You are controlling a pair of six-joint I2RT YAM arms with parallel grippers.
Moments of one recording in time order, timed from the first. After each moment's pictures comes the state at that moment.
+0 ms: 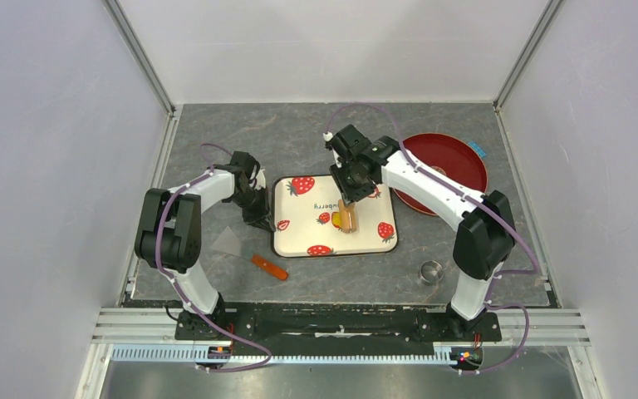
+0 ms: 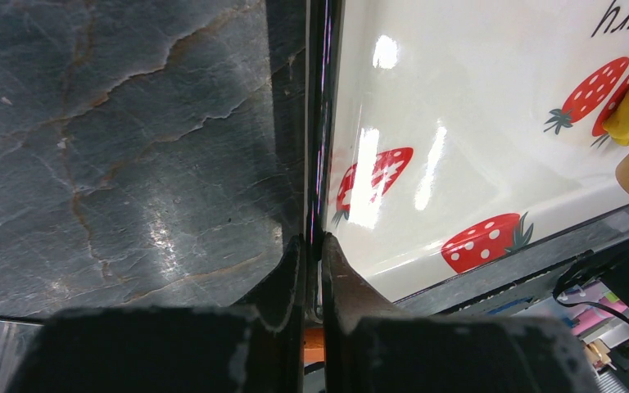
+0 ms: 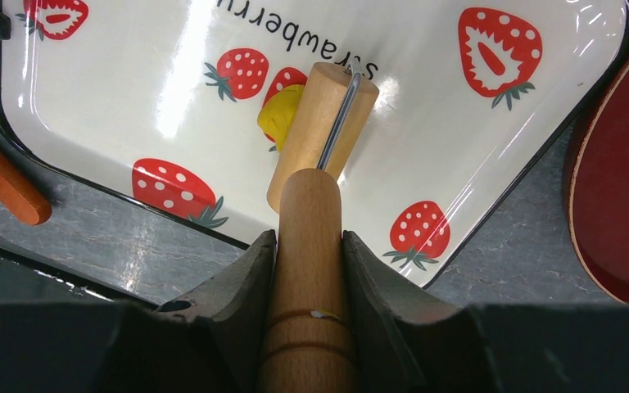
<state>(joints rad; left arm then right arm) -0.20 1.75 1.04 -0.69 0.36 -0.30 0.71 1.81 1.60 -0.95 0.02 0.23</state>
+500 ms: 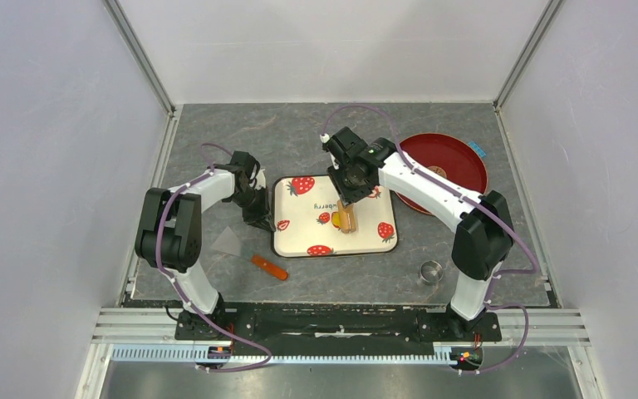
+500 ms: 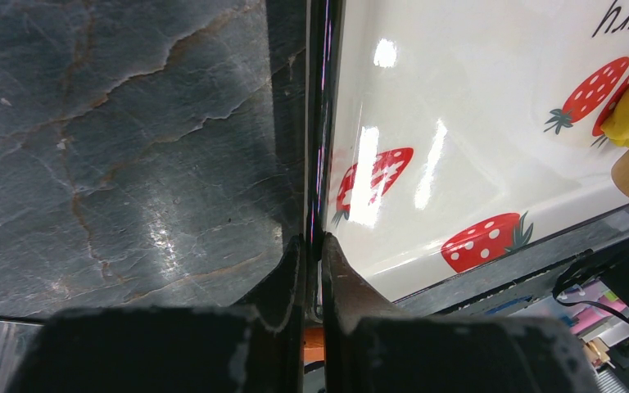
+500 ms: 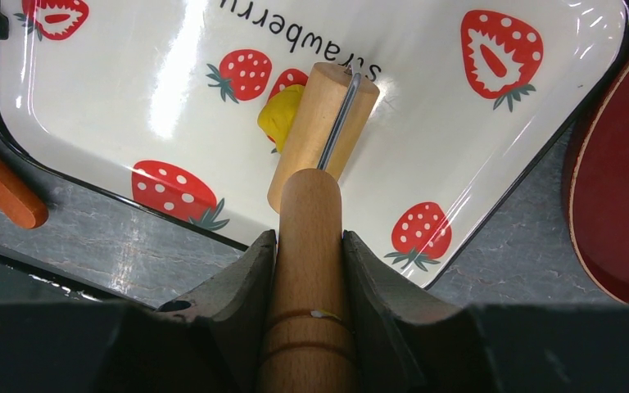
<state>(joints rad) -0.20 1.75 1.04 -0.70 0.37 -0.30 0.74 1.82 1.60 -0.95 0.05 0.24</state>
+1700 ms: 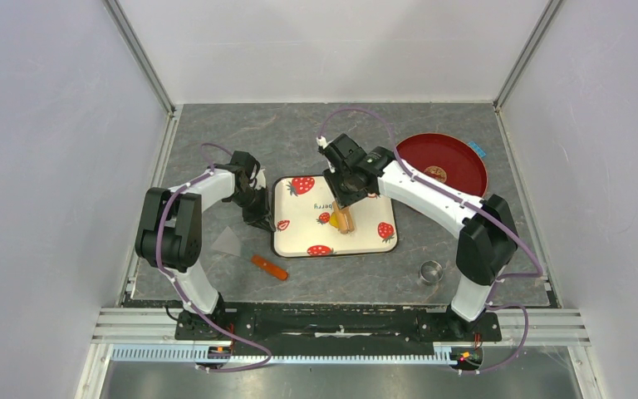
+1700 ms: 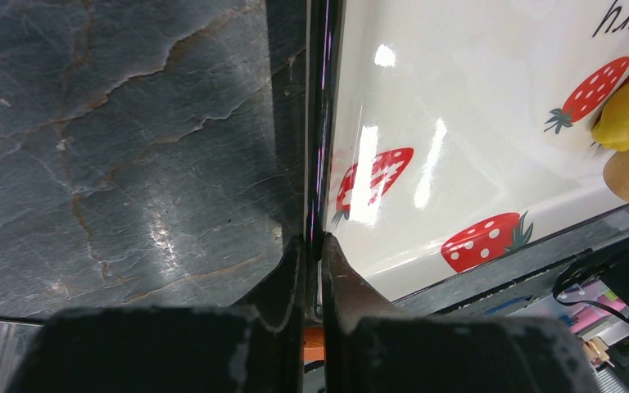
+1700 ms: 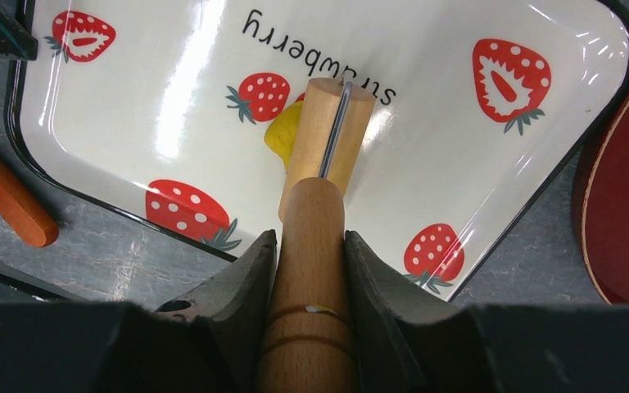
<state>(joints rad) -0.20 1.76 1.04 -0.70 0.37 -0.30 0.78 1.80 1.52 -0.85 0.09 0.25</state>
